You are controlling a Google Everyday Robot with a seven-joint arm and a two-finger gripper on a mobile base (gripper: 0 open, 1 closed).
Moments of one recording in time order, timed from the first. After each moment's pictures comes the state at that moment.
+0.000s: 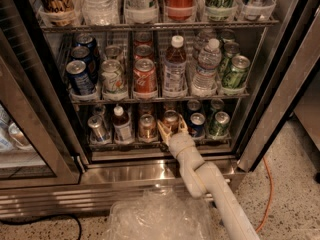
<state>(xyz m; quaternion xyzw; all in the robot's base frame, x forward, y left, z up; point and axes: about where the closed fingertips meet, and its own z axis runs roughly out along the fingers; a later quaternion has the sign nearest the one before) 0.706 -0.053 0.593 -0.15 0.65 0.15 0.73</state>
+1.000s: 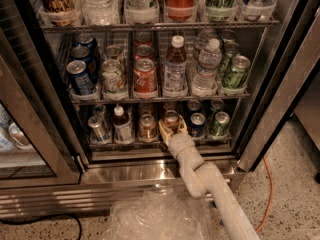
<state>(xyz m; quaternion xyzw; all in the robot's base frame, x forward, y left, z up) 0.706 -0.053 0.593 -0.15 0.65 0.15 0.73</state>
